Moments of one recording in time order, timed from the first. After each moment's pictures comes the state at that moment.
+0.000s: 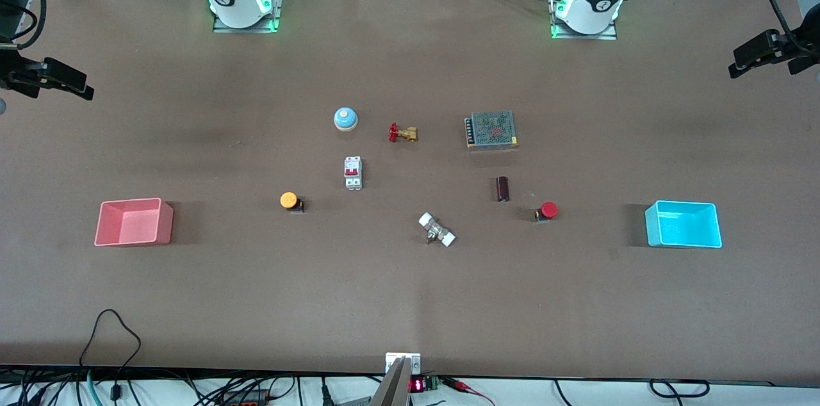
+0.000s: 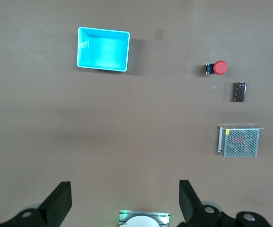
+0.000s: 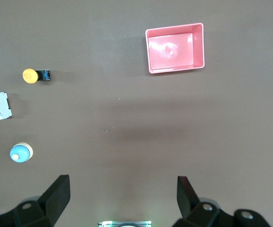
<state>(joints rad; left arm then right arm) 0.01 -0.06 0.05 -1.58 0.02 1.43 -0.02 0.05 0.02 -0.13 -1.59 0.00 1.51 -0.05</state>
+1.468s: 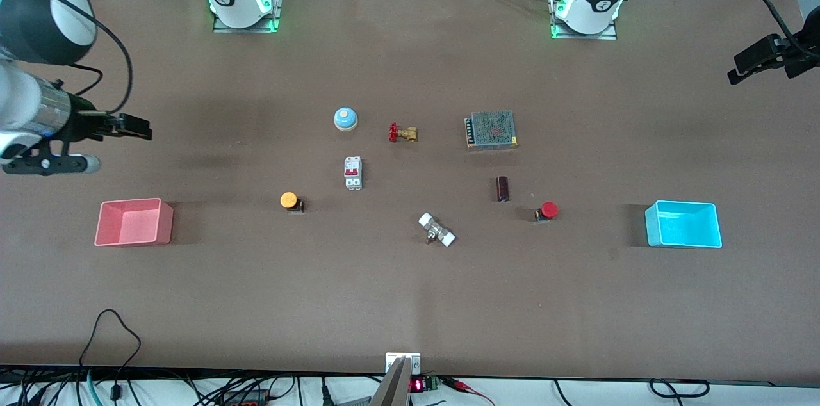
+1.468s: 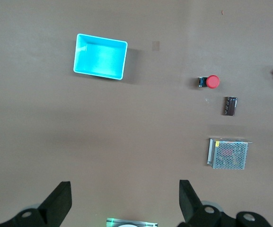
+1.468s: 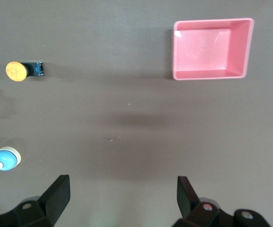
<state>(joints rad) 0.01 -0.06 0.06 -1.58 -0.01 1.46 -0.07 0.12 0.20 -0.11 -1.65 0.01 1.65 -0.04</state>
